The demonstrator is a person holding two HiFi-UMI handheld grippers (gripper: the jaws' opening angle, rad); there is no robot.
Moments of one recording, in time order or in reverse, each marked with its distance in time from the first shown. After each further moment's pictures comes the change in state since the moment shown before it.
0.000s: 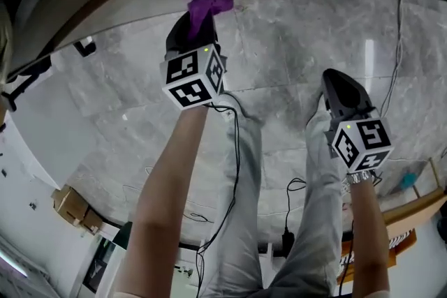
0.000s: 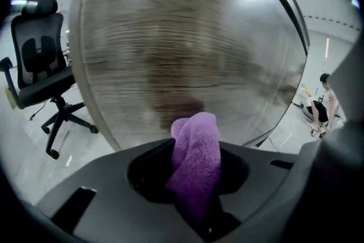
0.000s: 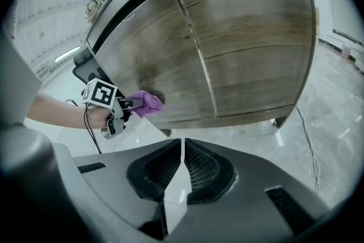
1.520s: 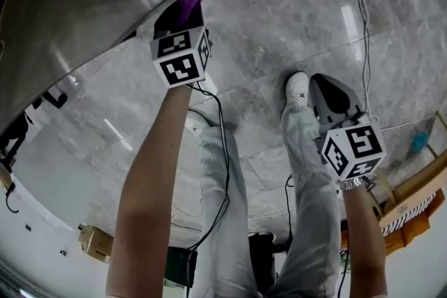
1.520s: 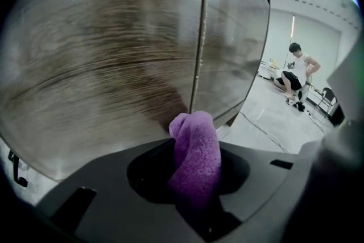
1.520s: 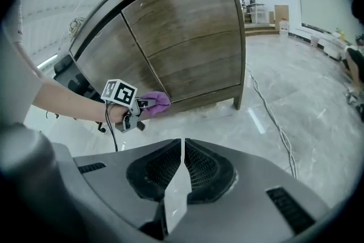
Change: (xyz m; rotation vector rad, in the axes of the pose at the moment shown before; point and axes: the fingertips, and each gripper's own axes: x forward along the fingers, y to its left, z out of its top) left arm 0.106 -0.208 -0.062 0.262 0.095 -0.224; right arm -0.086 -0.132 -0.094 0.146 -0.032 -0.170
